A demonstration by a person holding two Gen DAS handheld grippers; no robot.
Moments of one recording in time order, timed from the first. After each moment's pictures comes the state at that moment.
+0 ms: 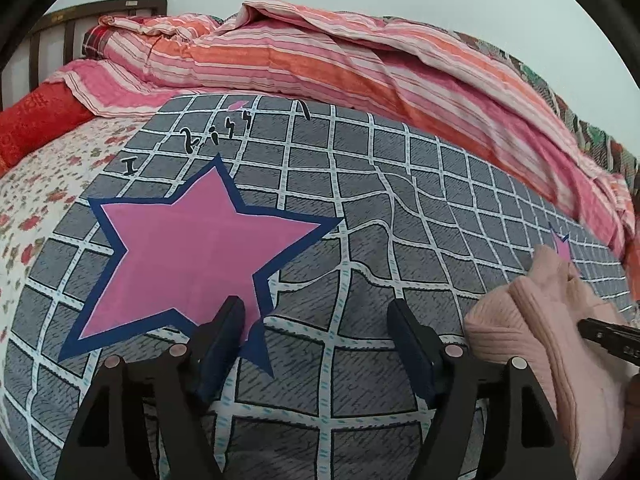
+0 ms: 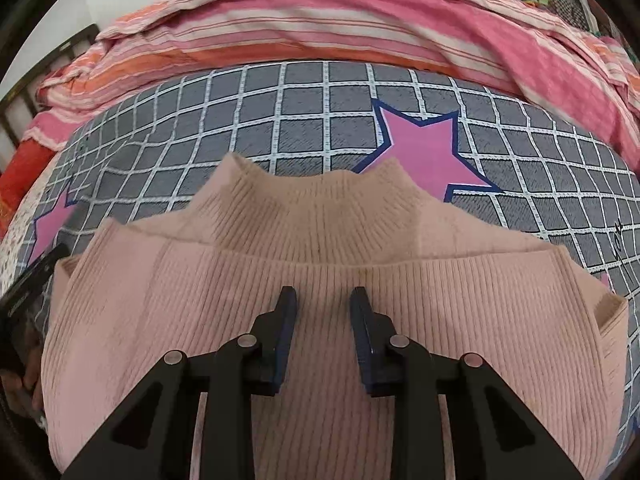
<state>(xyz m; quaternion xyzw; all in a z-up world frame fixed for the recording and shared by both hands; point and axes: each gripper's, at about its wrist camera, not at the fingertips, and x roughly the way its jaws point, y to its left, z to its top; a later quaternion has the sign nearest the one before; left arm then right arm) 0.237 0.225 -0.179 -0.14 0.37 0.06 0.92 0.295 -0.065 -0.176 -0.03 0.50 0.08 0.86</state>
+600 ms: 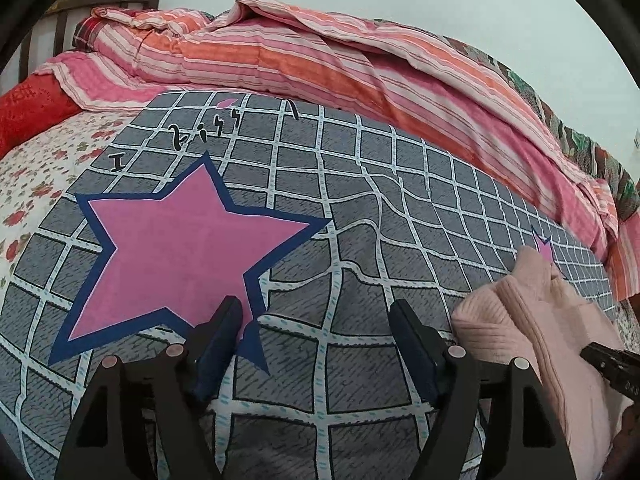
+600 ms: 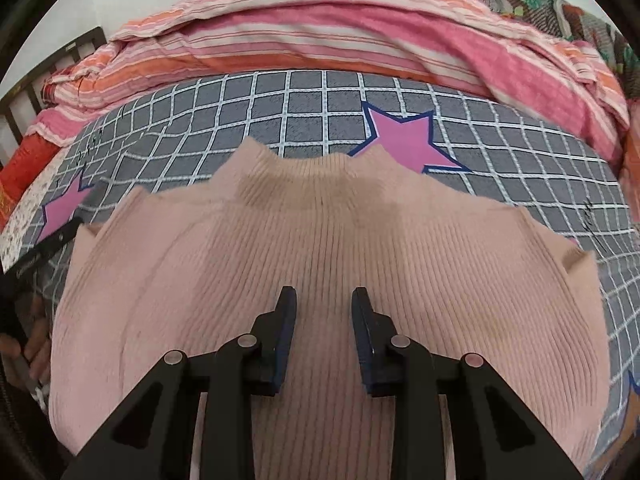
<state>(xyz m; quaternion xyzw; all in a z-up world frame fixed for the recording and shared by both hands) 0.234 0.228 -0.179 -0.15 0.37 0.03 0.92 0.234 -0.068 -0.162 -0.04 0.47 0.06 0.88</state>
